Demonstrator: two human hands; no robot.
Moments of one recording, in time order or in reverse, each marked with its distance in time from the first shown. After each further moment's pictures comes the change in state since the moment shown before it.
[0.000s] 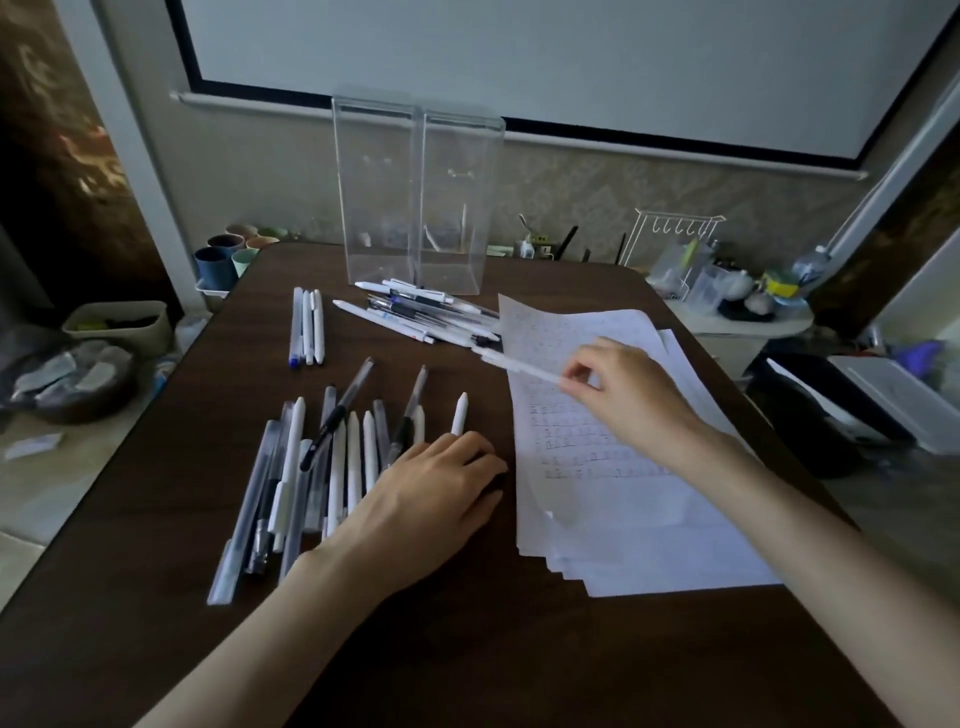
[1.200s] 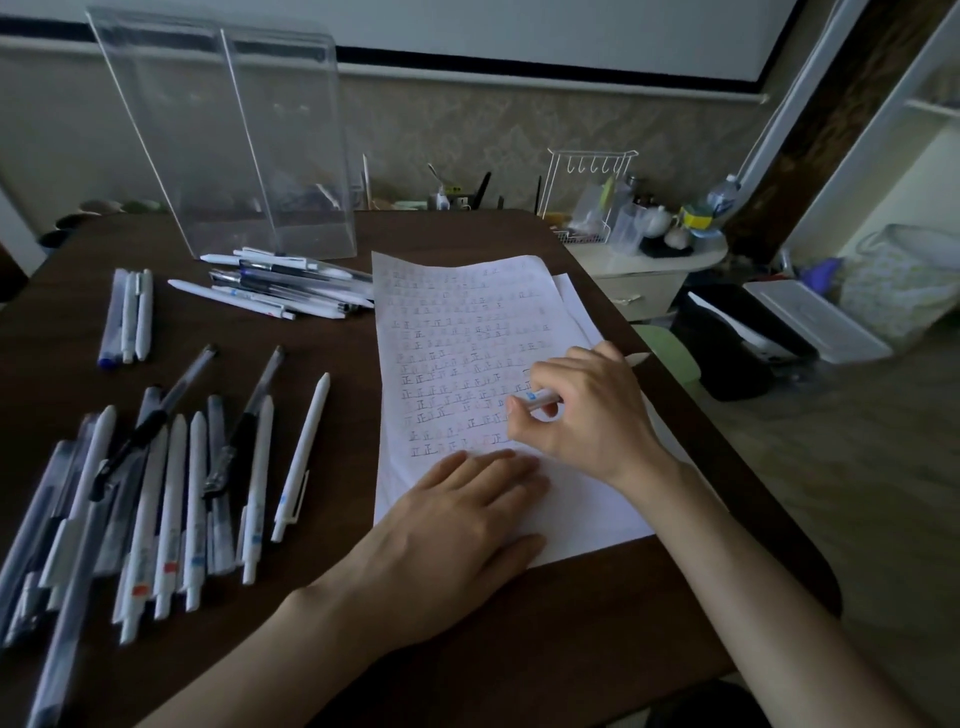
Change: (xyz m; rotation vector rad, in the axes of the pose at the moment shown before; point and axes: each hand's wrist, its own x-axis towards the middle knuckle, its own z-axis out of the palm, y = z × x) left_hand 0.040 0.073 0.050 -0.021 -0.101 0.277; right_hand -0.060 0.061 0.012 -0.092 0.427 -0.203
